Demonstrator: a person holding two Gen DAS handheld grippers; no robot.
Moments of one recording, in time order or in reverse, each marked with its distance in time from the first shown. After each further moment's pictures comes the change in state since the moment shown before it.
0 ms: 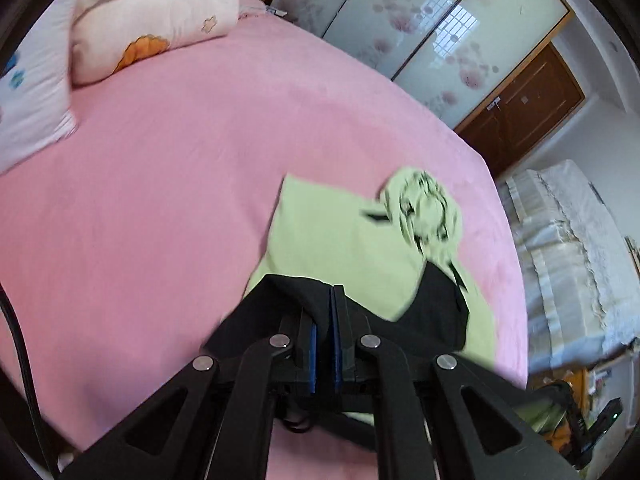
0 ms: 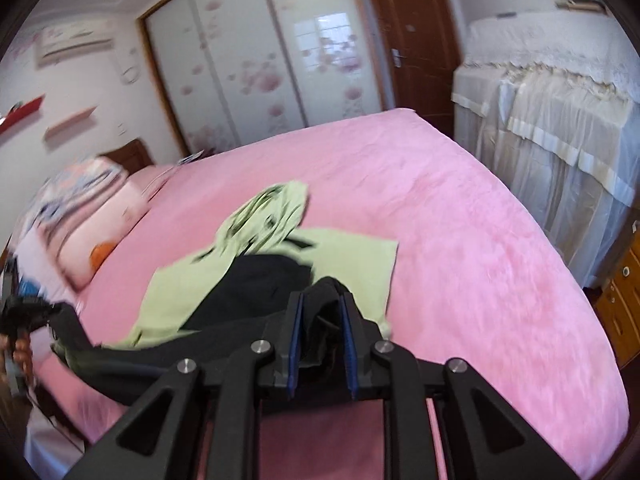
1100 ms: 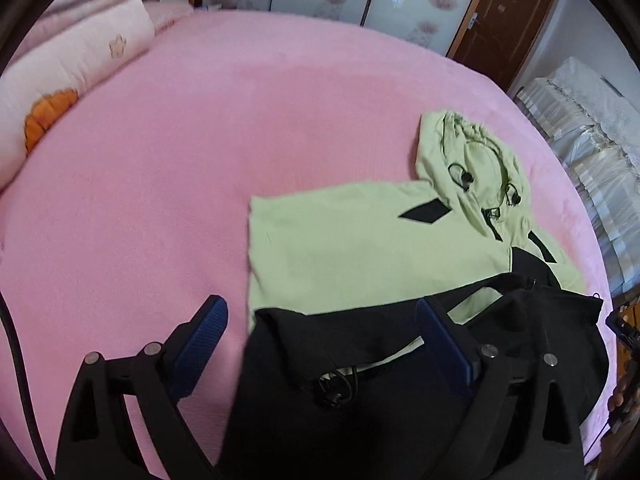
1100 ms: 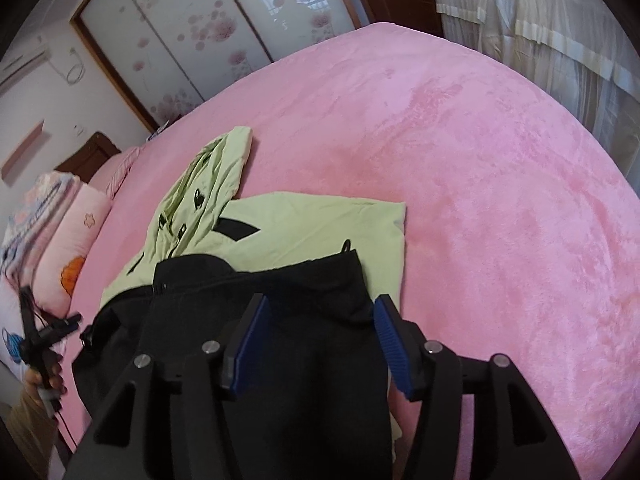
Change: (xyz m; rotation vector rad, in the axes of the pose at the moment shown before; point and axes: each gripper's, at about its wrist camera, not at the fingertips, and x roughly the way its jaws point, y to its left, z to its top) left arm 0.175 -0.020 0.056 0.340 0.089 0.120; right arm 0.189 -0.049 0.007 0.086 0.235 0.033
